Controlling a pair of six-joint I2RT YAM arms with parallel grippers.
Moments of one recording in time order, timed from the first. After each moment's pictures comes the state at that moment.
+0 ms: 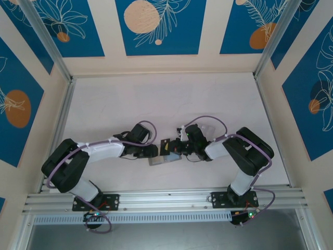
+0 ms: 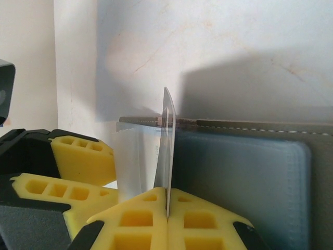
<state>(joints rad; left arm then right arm) -0.70 1.52 0.71 -0.27 0.25 -0.68 0.63 1.70 0.52 0.51 -0.54 0.92</state>
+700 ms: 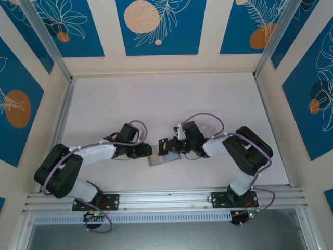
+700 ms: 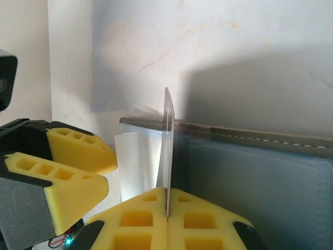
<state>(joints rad) -0.57 1.44 0.61 -0.21 0.40 -0.68 0.65 1.71 0.59 0.39 -0.56 0.86</state>
